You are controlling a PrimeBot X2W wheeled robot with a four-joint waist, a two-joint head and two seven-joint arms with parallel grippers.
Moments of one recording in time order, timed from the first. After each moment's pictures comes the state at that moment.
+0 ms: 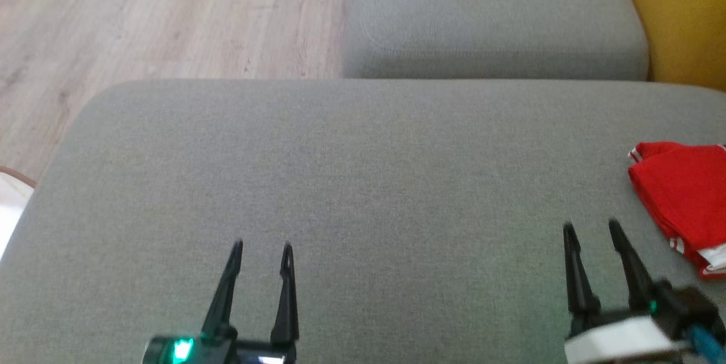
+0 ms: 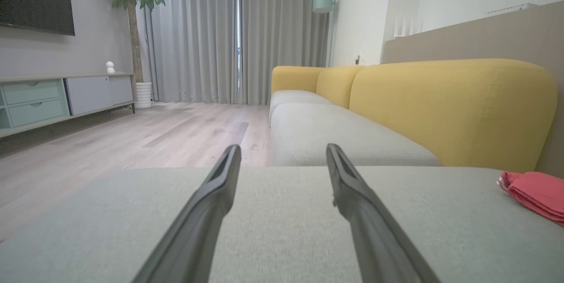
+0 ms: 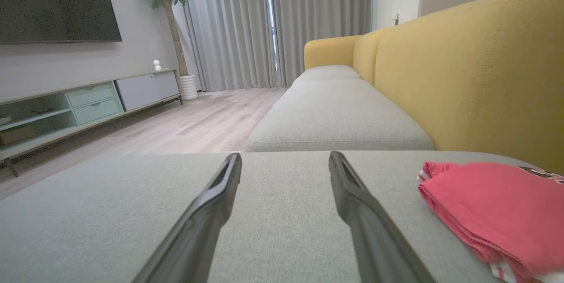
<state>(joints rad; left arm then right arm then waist) 0.13 0.06 -0.35 -0.01 -0.13 0.16 -0.26 0.10 -0.08 0.03 0.16 0.17 0.12 -0.25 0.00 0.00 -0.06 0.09</state>
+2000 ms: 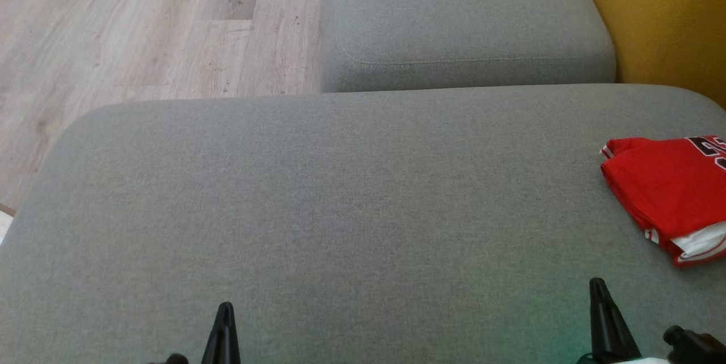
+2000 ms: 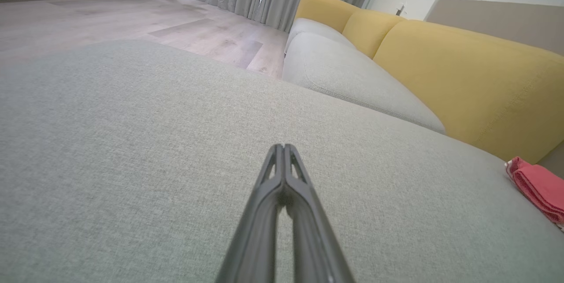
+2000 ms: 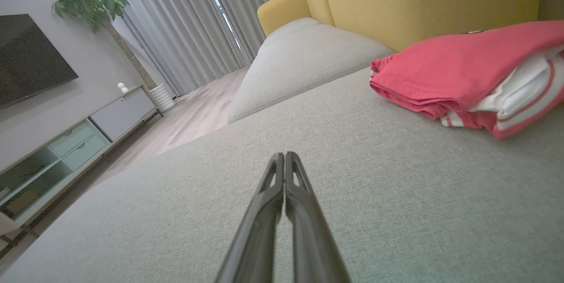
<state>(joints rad) 0.22 0.06 -0.25 0.19 -0.44 0.06 -0.20 0.25 -0.05 0.02 0.18 0.44 0.12 -0.19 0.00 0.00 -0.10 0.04</state>
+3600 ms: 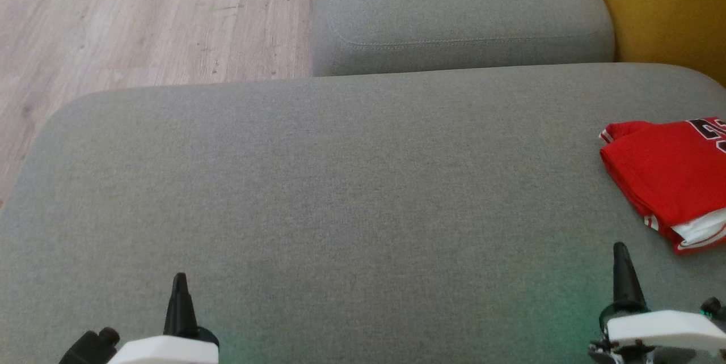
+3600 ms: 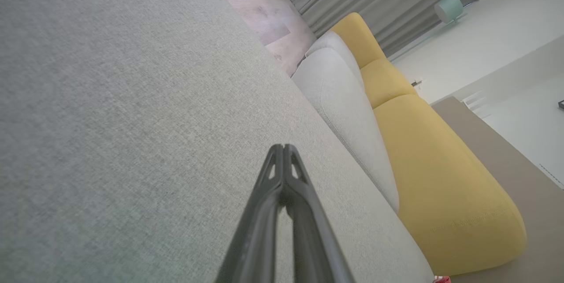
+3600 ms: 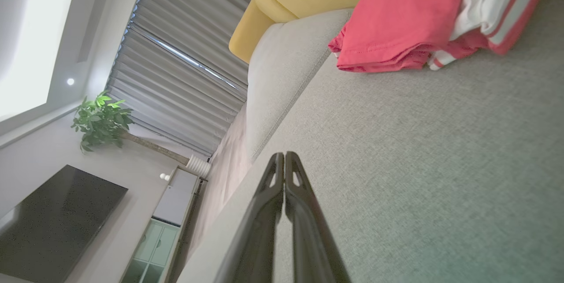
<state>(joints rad) 0.09 0.07 -0.13 0.23 -1.02 -0.03 -0.08 0.12 -0.05 -0.03 0.22 1.01 0.12 -0.07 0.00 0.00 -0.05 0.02</state>
